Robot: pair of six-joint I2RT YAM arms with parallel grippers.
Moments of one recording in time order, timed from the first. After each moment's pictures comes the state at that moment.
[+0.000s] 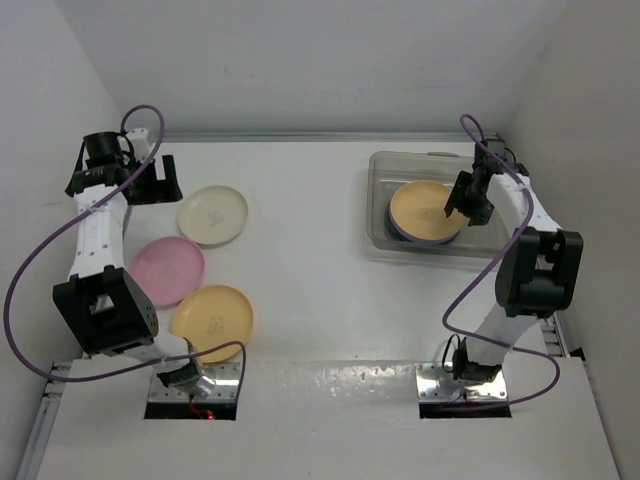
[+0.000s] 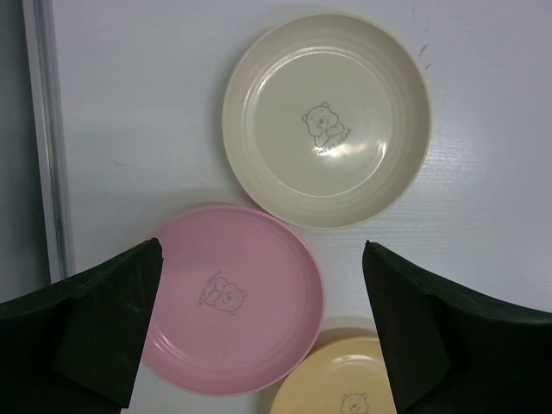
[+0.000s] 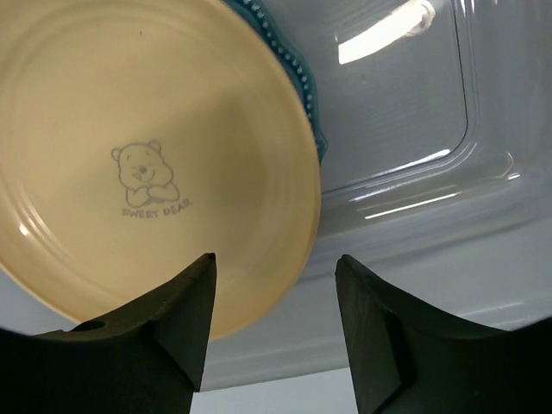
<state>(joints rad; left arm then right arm) 0.34 1.49 1.42 -0.74 0.27 0.16 -0.13 1.74 1.33 -0.73 0.06 0.32</state>
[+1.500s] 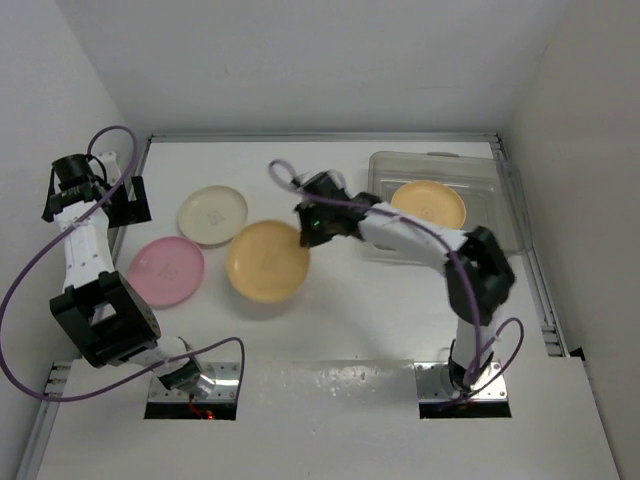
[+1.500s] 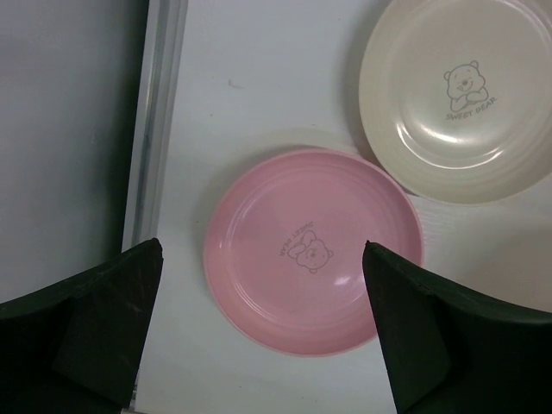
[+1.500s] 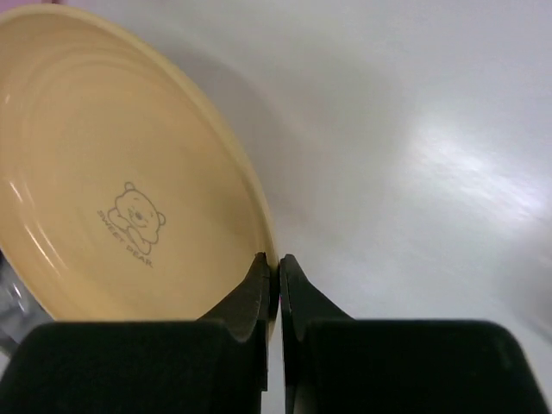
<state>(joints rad) 0.53 1.44 1.30 -0.73 0.17 0.23 0.83 1.89 1.44 -0.45 -0.07 0.34</state>
